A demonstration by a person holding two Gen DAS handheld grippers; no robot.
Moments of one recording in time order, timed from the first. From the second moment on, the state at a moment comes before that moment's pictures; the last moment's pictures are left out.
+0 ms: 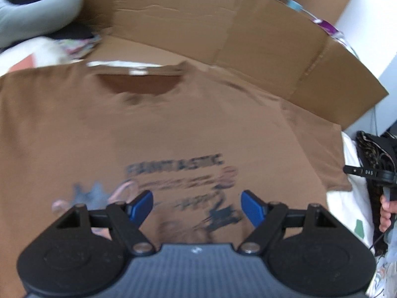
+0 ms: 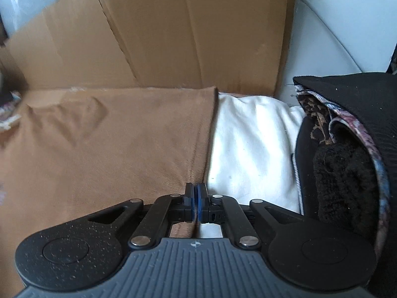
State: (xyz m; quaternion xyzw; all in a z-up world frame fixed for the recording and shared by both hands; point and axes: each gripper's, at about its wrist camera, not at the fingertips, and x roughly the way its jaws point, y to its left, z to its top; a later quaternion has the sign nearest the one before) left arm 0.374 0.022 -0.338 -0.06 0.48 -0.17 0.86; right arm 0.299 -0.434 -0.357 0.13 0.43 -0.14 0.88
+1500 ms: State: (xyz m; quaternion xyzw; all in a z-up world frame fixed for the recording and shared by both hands) left arm 0.380 -0.128 -0.359 -0.10 0.51 -0.27 0.81; right arm 0.243 -0.443 -0.373 0.40 0.40 -0.17 0.80
